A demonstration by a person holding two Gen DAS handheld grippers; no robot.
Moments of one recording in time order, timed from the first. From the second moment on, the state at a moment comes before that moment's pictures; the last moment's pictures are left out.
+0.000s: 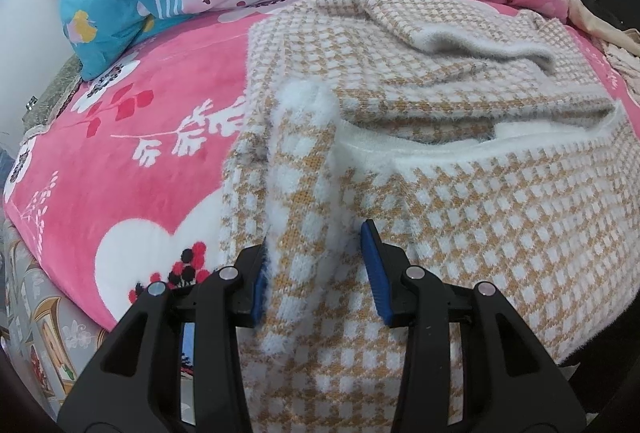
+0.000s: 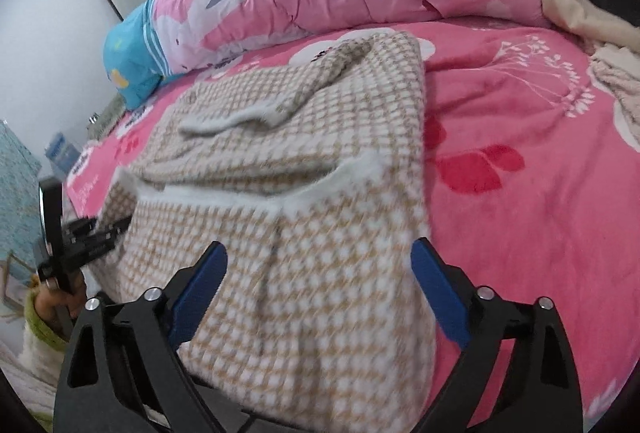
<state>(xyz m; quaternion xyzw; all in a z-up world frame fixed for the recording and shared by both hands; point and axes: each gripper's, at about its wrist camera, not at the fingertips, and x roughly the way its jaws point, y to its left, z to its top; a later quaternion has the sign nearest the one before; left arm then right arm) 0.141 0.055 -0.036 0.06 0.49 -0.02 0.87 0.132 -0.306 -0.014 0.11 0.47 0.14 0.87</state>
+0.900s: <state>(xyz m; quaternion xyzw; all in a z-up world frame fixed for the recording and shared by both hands) 0.146 0.059 -0.037 0.06 0.49 -0.02 0.87 0.148 -0.319 -0.052 0.18 0.53 0.19 0.81</state>
